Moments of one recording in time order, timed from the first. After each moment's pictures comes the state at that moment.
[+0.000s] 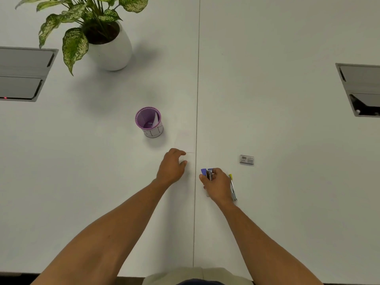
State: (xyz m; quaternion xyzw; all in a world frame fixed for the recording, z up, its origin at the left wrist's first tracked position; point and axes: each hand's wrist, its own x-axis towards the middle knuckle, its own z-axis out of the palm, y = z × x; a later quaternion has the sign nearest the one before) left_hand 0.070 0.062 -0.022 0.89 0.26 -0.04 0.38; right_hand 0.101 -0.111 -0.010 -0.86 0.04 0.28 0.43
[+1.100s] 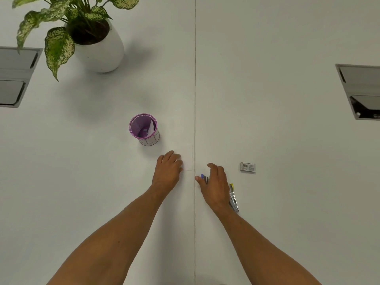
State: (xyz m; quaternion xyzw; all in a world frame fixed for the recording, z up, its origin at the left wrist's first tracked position) left_hand 0.087 0.088 -0.059 0.98 0.11 -0.08 0.14; right_hand 0.122 -0.088 -0.020 -0.94 -0.11 0.19 0.25
